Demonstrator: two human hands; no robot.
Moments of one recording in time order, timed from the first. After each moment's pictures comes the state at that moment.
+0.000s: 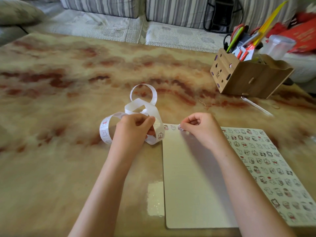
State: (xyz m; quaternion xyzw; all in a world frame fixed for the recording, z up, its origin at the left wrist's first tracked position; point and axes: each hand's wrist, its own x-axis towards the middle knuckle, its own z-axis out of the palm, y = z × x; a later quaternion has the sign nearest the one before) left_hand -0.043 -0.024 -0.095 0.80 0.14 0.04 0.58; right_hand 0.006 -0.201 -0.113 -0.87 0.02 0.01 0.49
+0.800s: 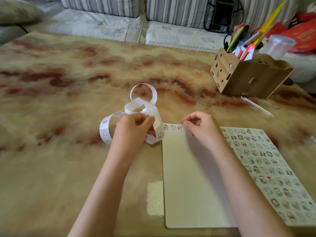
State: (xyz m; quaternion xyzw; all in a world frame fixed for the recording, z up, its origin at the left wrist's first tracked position) left_hand -0.041 -0.023 -0.097 0.80 0.14 0.04 0.58; right_hand 0.008 -0.205 -0.118 -0.89 0.02 -0.02 0.45
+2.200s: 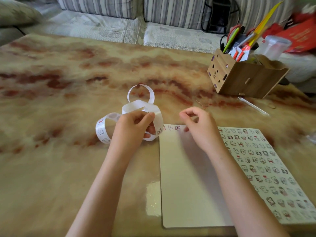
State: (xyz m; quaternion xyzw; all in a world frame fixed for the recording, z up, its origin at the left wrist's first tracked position) left_hand -0.042 -0.027 -0.094 0.76 0.10 0.05 0.64; right_hand -0.002 -0.197 -0.105 -0.88 -0.02 -0.07 0.47
